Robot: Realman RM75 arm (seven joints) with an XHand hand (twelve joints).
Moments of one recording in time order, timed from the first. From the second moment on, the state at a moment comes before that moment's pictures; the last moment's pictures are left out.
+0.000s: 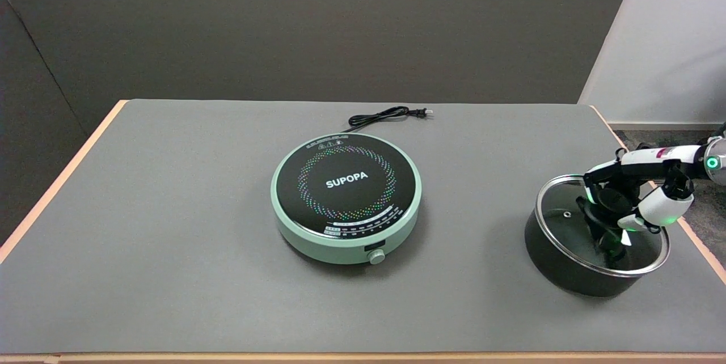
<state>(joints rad) -0.55 -0.61 2.62 -1.86 -1.91 -1.30 0.15</state>
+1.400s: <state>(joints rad) -0.54 -0.61 2.63 -1.86 -1.96 -1.32 0.16</state>
